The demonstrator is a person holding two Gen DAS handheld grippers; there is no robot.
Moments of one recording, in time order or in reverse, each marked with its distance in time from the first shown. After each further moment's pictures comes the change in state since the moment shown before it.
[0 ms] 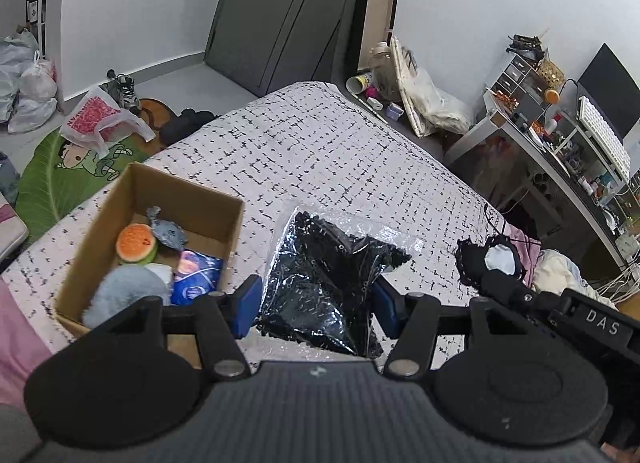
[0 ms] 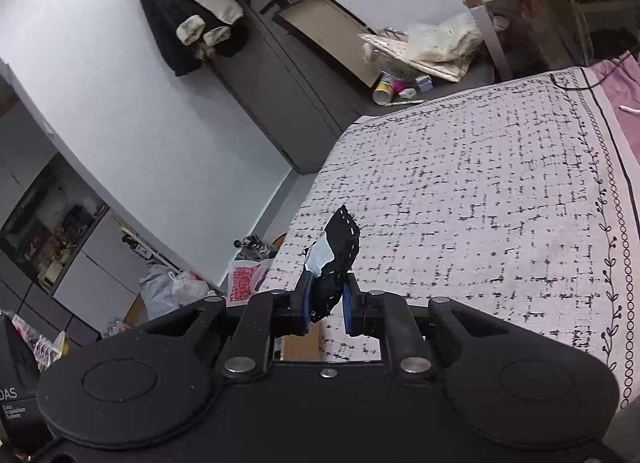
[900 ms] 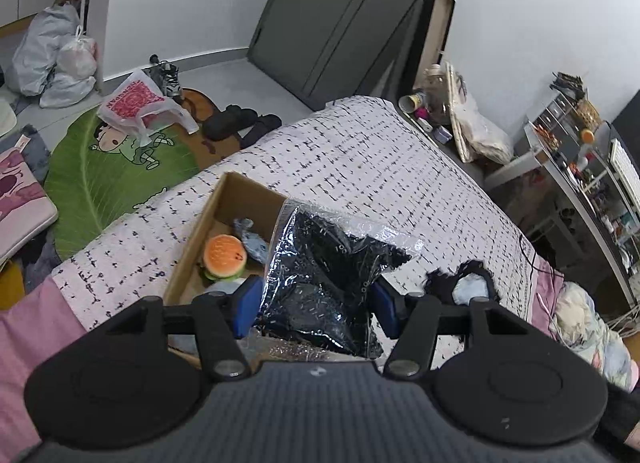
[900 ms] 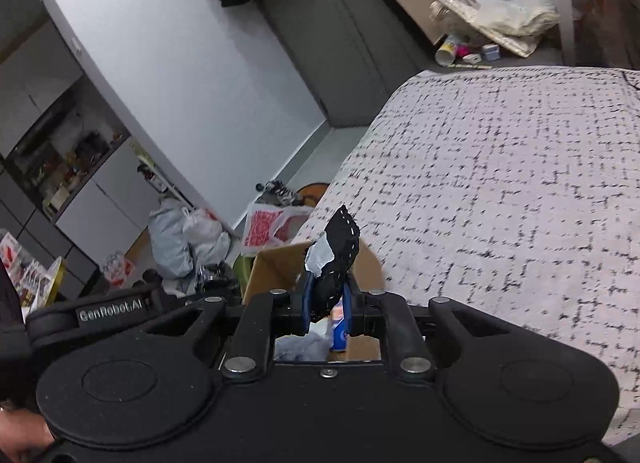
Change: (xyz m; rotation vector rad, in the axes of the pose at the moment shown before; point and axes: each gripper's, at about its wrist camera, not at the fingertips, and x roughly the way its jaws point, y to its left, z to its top) left arm -0.012 0.108 0.023 -0.111 -0.011 0.032; right arm 0.064 0.089 -0.055 -0.156 0.138 0.027
